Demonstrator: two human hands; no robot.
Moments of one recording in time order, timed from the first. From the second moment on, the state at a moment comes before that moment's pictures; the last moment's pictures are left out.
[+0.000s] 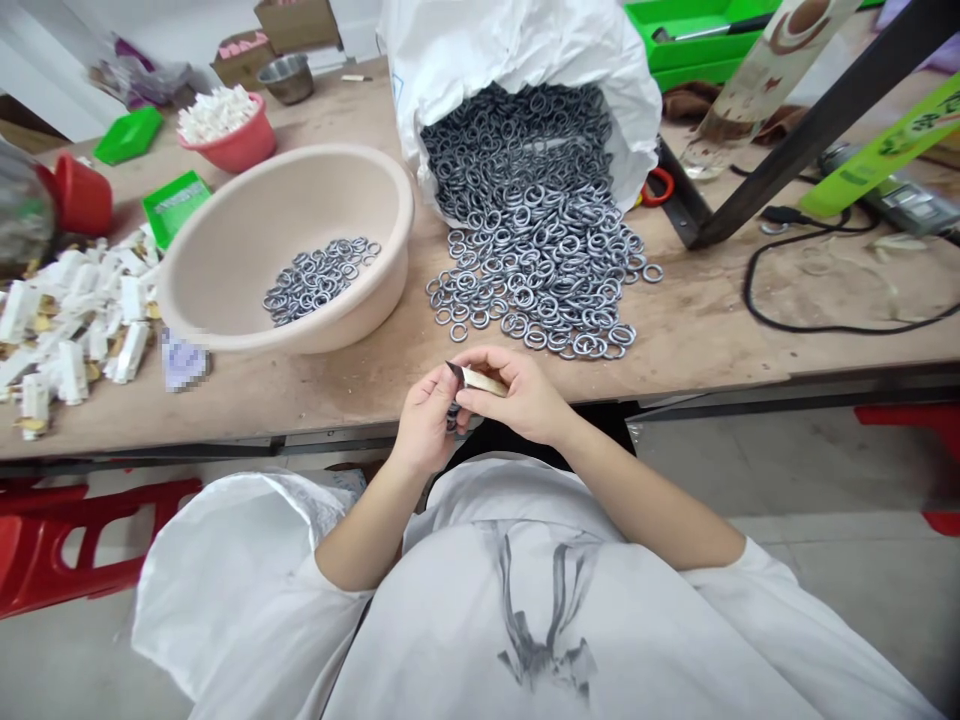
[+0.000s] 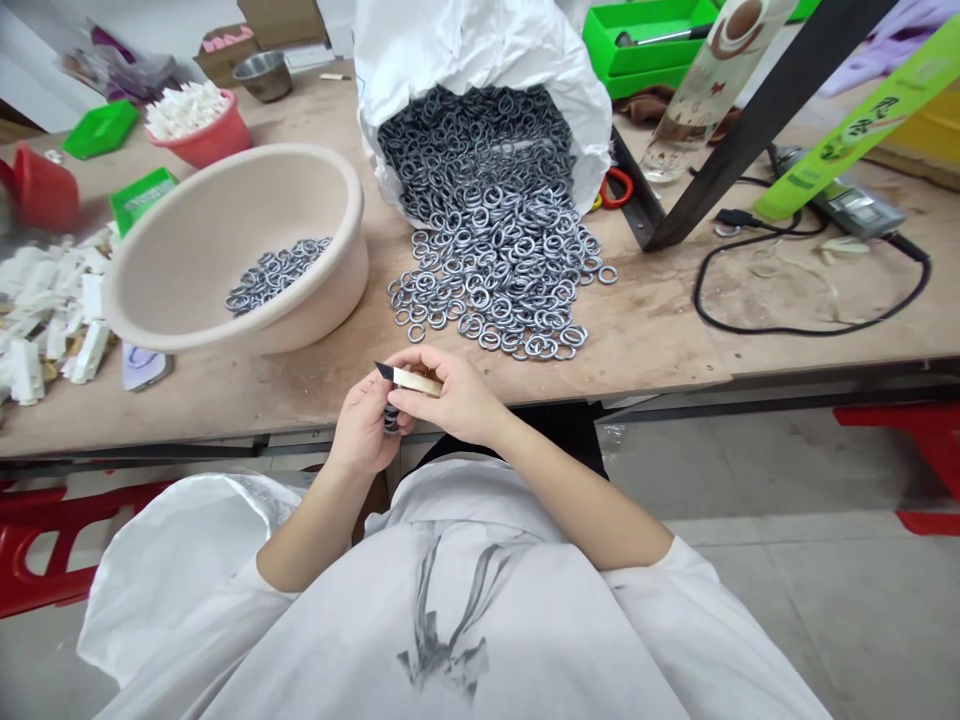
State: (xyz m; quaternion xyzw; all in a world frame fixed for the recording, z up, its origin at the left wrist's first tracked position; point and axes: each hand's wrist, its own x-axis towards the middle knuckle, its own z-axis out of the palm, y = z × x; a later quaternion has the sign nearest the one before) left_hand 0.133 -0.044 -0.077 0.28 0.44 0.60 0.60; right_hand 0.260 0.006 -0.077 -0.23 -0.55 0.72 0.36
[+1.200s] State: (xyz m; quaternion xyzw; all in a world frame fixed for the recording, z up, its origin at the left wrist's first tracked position) left_hand 0.136 -0.053 -0.076 0.25 0.44 0.58 0.64; right_hand 0.270 0.013 -0.082 -0.35 -0.73 0.41 0.42
